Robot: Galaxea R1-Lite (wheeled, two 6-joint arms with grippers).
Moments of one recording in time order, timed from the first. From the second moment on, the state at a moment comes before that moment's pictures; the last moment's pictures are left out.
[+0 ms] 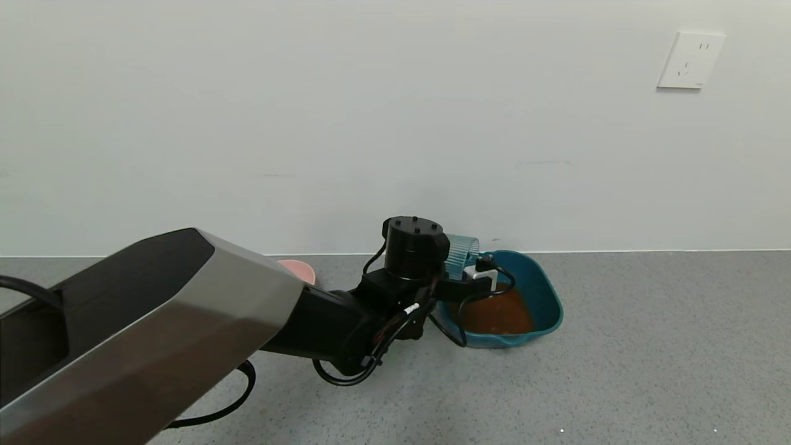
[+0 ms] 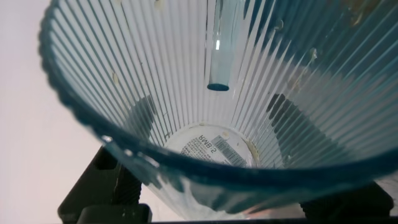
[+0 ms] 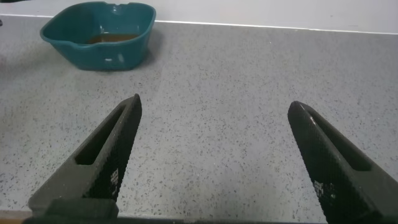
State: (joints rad) left arm -0.73 2.22 -1.30 -0.70 0.48 1.43; right arm 0.00 0.00 0.00 0.01 0.00 0.00
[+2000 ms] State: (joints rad) left arm -0.47 1.99 -0.98 -0.68 -0.06 0.42; right arm 0.00 0.00 0.00 0.01 0.00 0.00
